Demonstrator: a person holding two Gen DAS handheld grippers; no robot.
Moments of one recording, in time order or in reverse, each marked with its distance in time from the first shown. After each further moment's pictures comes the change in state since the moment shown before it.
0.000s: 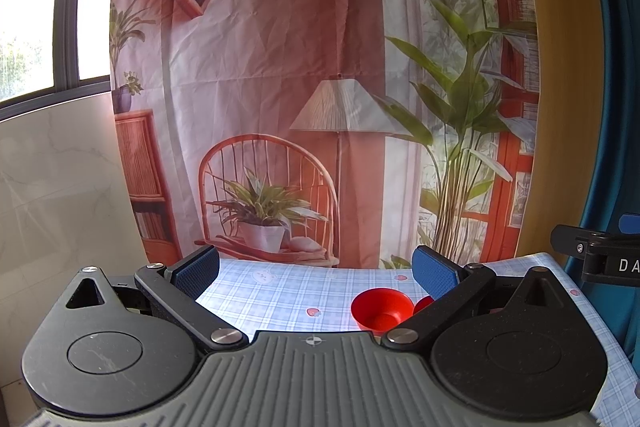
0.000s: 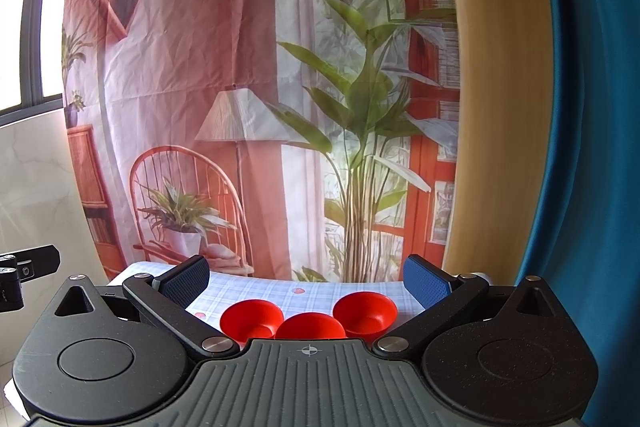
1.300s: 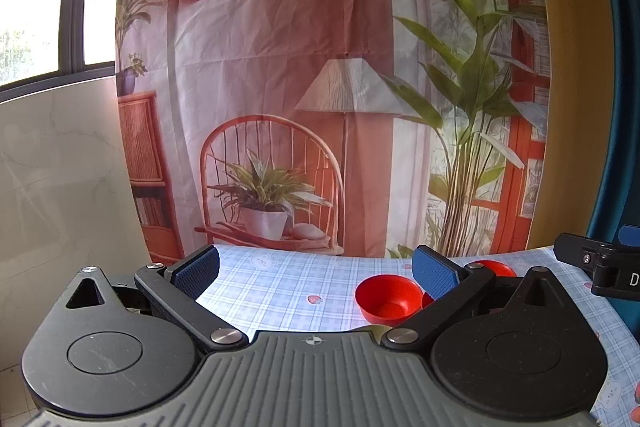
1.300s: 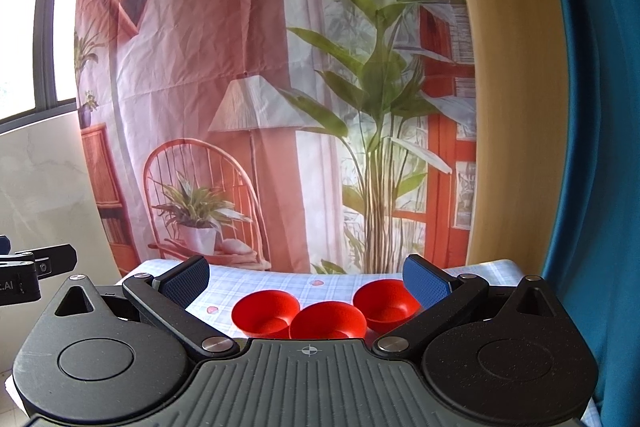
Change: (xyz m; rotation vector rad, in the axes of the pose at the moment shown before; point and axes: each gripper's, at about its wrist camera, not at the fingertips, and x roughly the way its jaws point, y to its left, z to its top) left arm 0.033 -0.008 -0.043 -0.027 0.008 0.020; right arm 0.031 -0.008 -0.050 0.025 -0.021 0.064
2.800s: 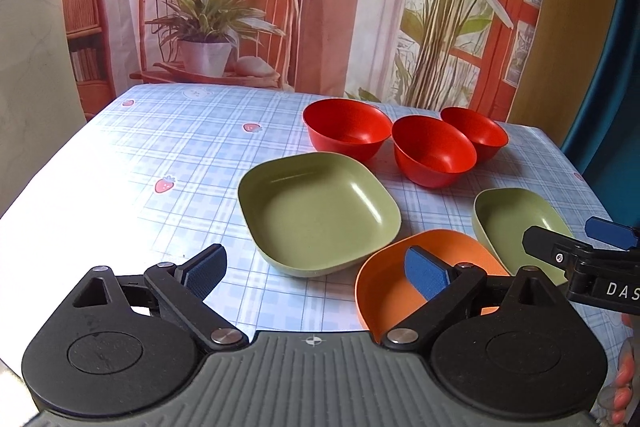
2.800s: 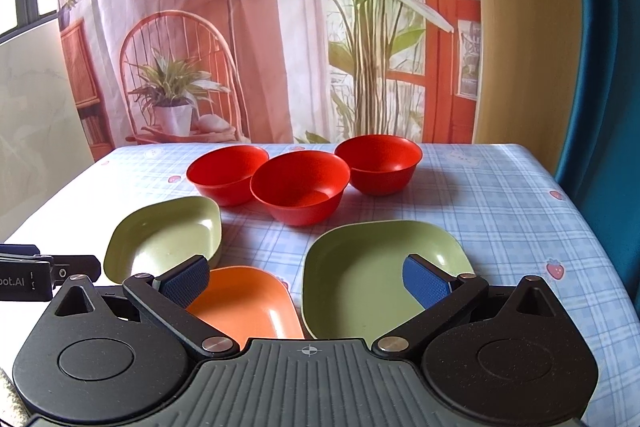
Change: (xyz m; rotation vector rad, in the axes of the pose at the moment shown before) left arm 0.100 -0.019 -0.134 -0.061 0.371 -0.168; right arm 0.074 -0.033 -0.137 -0.008 0.270 0.004
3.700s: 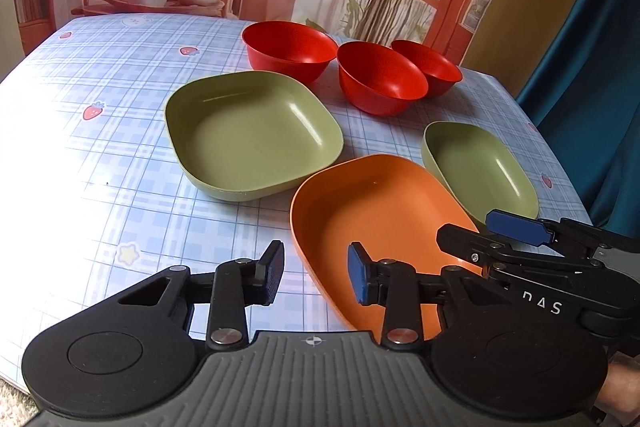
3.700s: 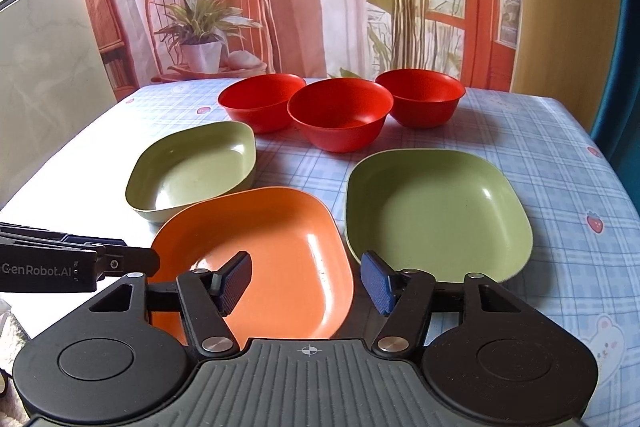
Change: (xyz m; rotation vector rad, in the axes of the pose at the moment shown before) left arm 0.030 -0.011 -0.021 -0.022 0.172 -0.193; right arm 0.015 0.016 -0.029 -0.031 0.163 0.081
